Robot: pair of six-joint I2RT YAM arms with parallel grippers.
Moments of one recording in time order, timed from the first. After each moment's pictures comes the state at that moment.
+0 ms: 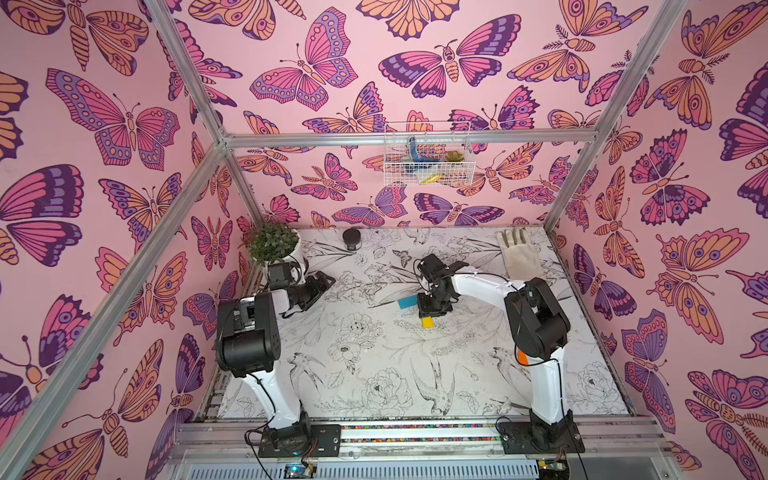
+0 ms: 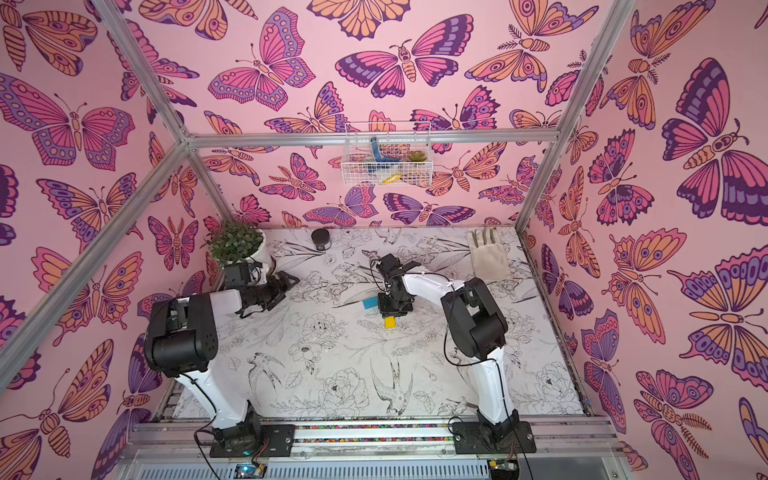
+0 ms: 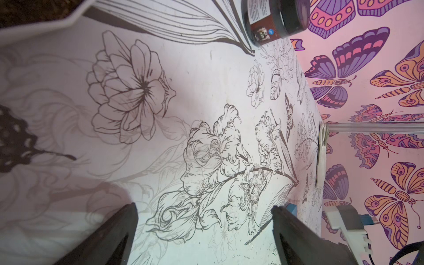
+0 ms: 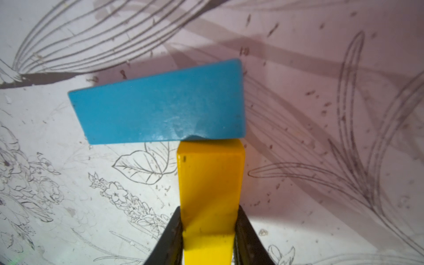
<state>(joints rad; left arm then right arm) 0.20 1.86 0.98 -0.01 0.65 -0.50 0.60 2.10 1.52 -0.79 -0.18 0.44</state>
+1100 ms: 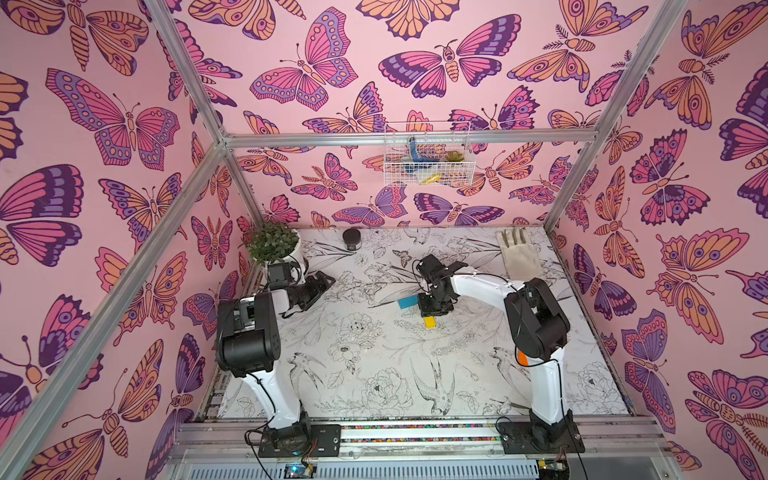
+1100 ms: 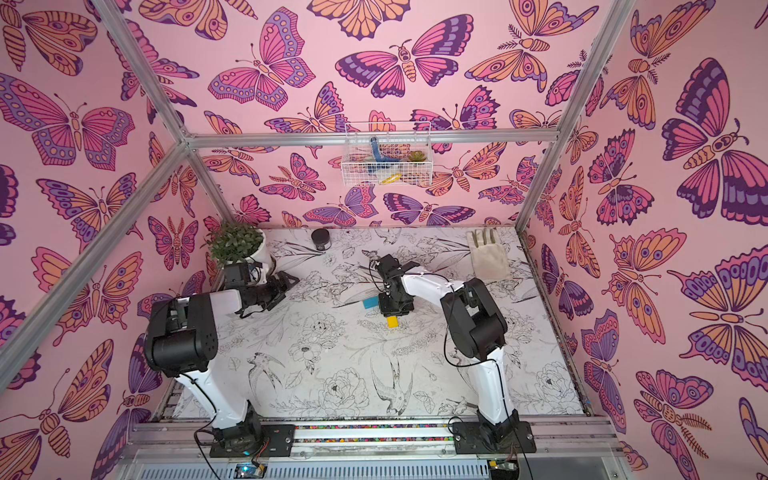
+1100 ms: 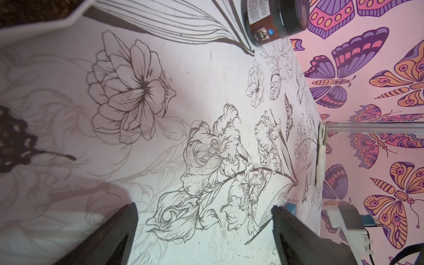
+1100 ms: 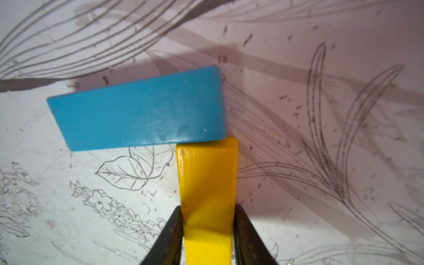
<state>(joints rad) 0.21 1.86 0.98 -0.01 0.65 -0.50 0.60 2.09 1.52 -0.80 -0.10 0.45</state>
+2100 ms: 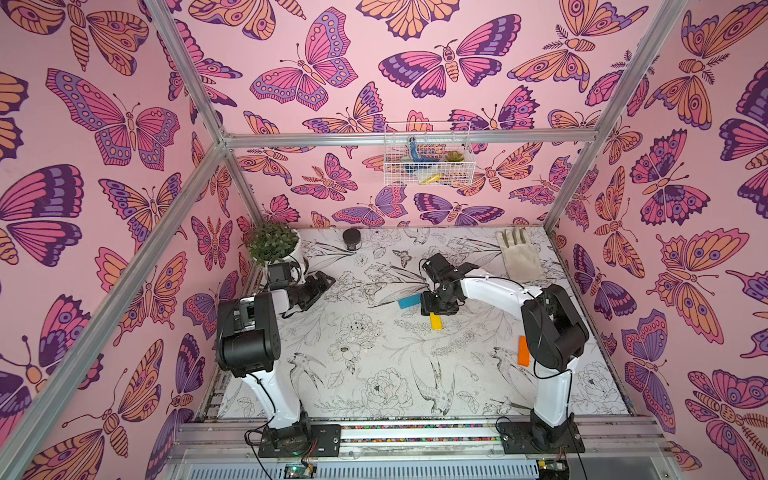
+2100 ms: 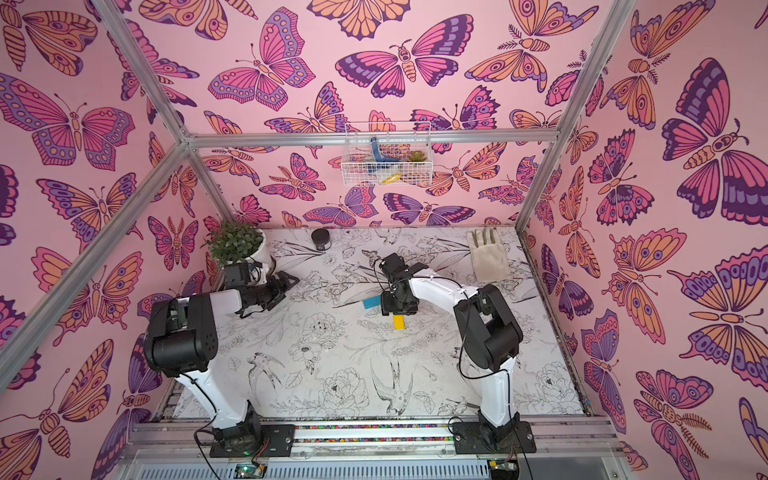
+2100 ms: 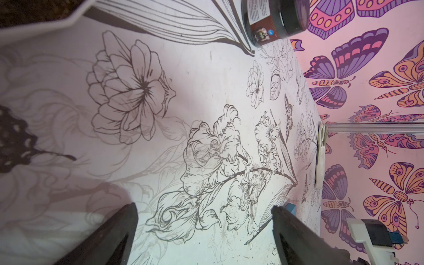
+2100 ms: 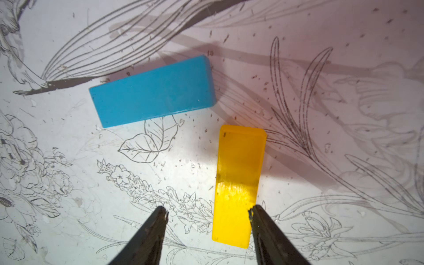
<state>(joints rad) 0.21 1.86 0.98 -0.01 0.65 -0.50 0.60 1.96 1.42 -0.76 -0.09 0.50</state>
